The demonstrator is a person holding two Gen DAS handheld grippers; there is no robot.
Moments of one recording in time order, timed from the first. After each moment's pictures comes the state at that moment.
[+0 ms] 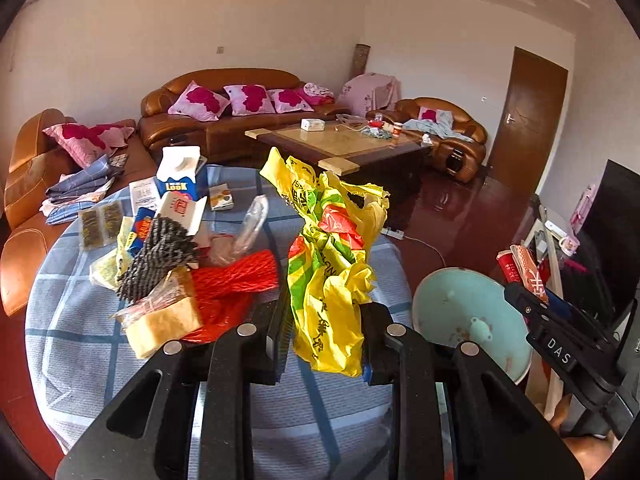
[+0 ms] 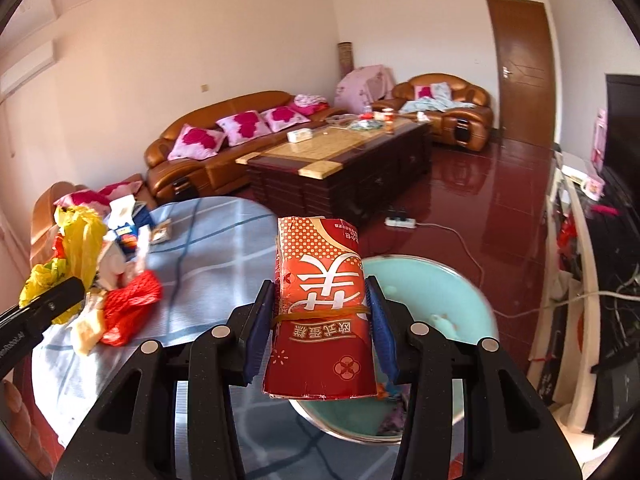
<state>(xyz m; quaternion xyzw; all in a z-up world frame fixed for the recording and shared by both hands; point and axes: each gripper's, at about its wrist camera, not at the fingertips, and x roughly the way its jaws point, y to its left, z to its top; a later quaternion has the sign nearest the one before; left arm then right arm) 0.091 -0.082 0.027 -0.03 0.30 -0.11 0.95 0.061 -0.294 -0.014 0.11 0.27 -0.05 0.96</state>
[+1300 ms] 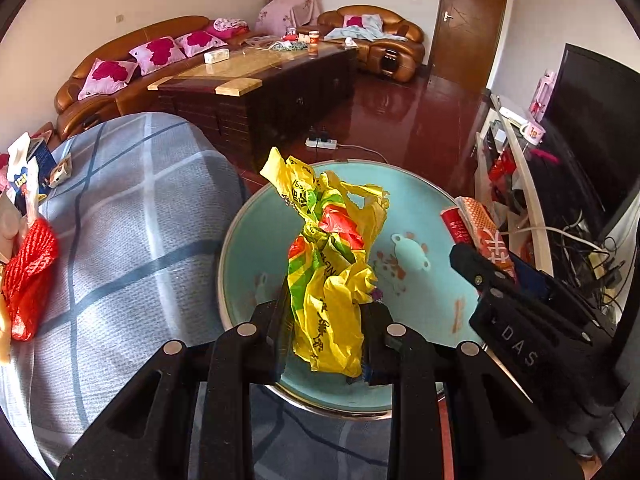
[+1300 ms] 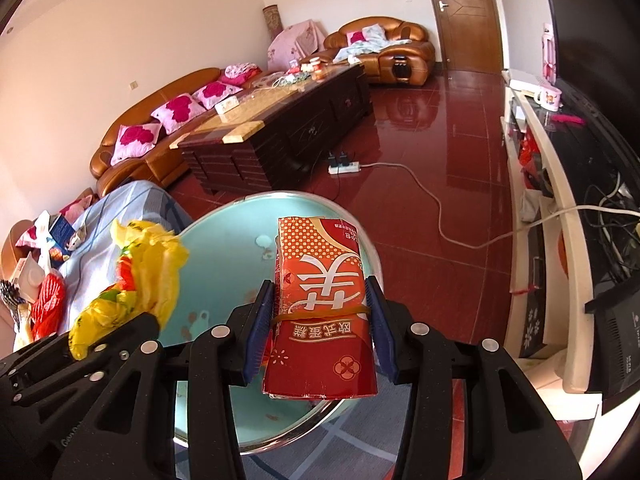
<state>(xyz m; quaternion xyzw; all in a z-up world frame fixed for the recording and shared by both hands) 0.125 -0.273 -0.067 0.08 0.42 -0.21 0.88 0.068 -0.402 -0.097 0.20 0.34 -0.12 0.91</state>
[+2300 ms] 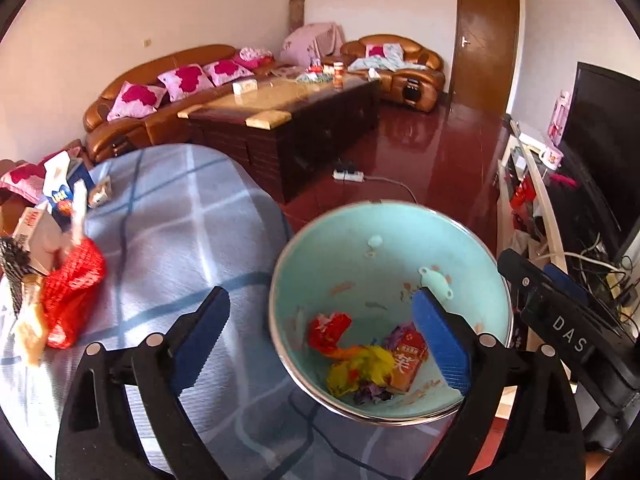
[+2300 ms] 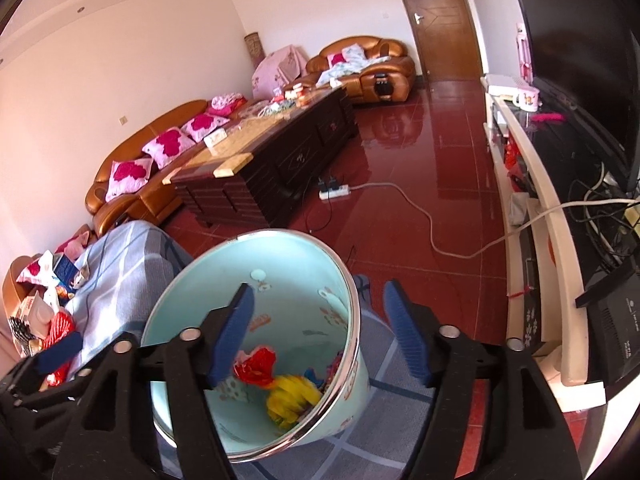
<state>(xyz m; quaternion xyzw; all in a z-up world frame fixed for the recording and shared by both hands) 0.113 -0.251 -0.040 0.08 0.36 -0.17 0.92 0.050 -0.413 -0.070 0.23 0.28 -0.15 0.92</state>
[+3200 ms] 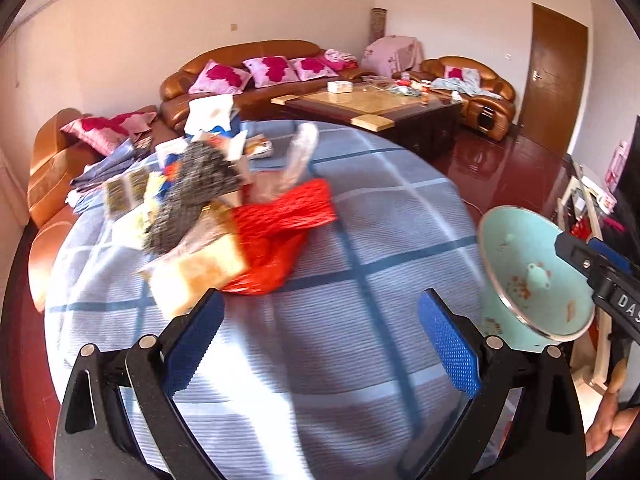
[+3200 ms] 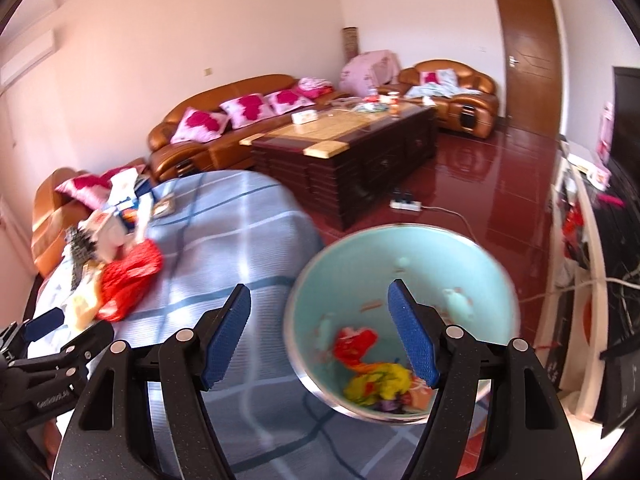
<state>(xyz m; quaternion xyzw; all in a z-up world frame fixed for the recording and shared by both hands) 0.097 -0.048 -0.030 0.03 0.36 -0.04 0.93 0.069 -0.262 -0.032 0.10 0.29 -0.02 0.95</state>
